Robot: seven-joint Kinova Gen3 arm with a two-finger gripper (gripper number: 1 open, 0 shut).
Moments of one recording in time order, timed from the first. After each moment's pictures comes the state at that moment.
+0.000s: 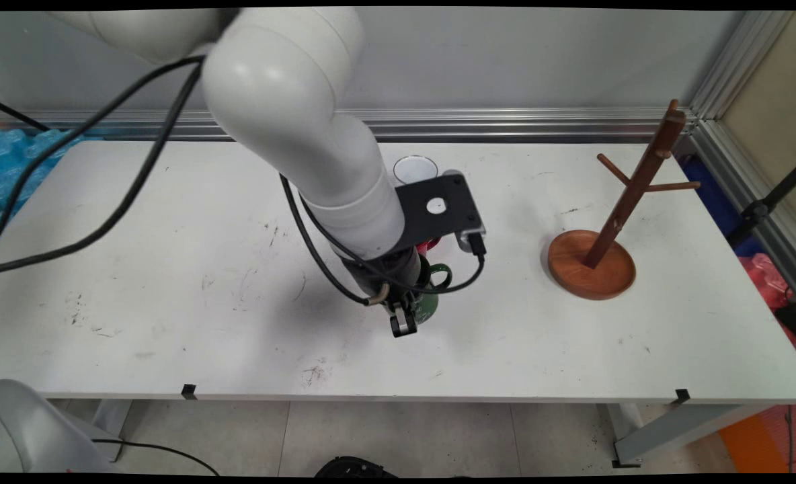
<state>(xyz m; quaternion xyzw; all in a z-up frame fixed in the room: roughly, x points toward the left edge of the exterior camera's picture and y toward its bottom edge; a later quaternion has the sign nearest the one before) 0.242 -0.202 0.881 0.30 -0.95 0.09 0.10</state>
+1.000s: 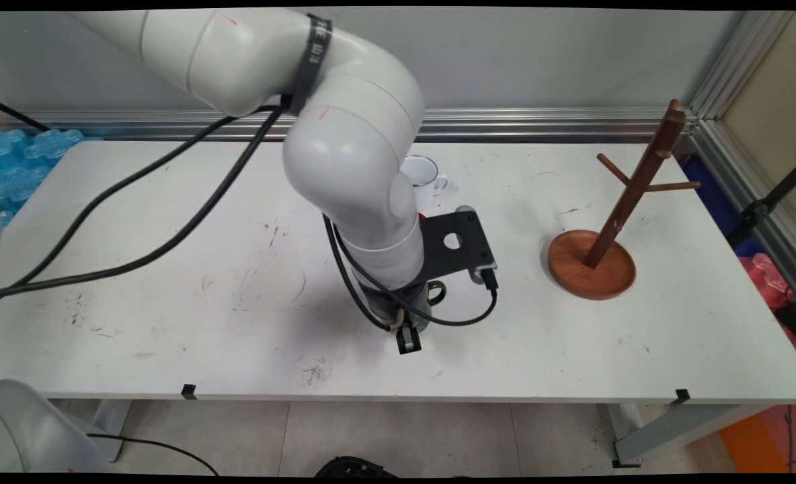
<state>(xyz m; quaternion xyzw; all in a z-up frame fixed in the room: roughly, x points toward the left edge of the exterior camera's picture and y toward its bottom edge) 0.215 -0.206 0.840 0.31 -0.95 0.10 0.05</state>
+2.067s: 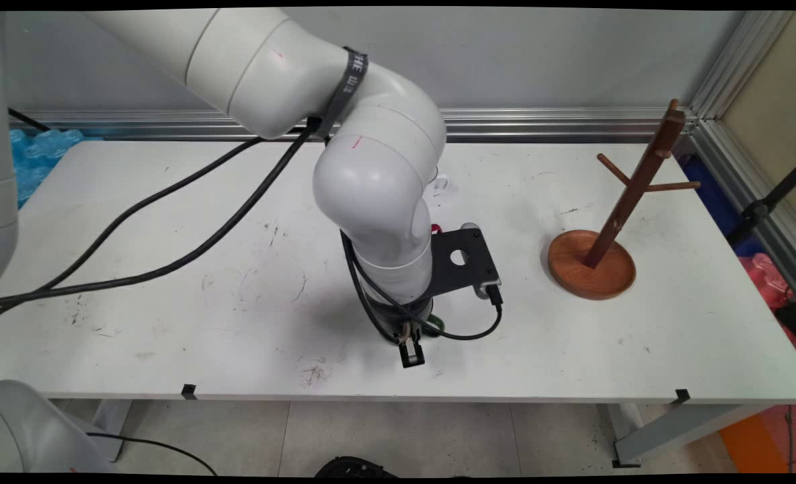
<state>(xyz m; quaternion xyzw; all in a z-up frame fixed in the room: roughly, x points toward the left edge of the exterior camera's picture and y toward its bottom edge) 0.203 -0.208 0.821 0.31 -0.95 0.09 0.03</state>
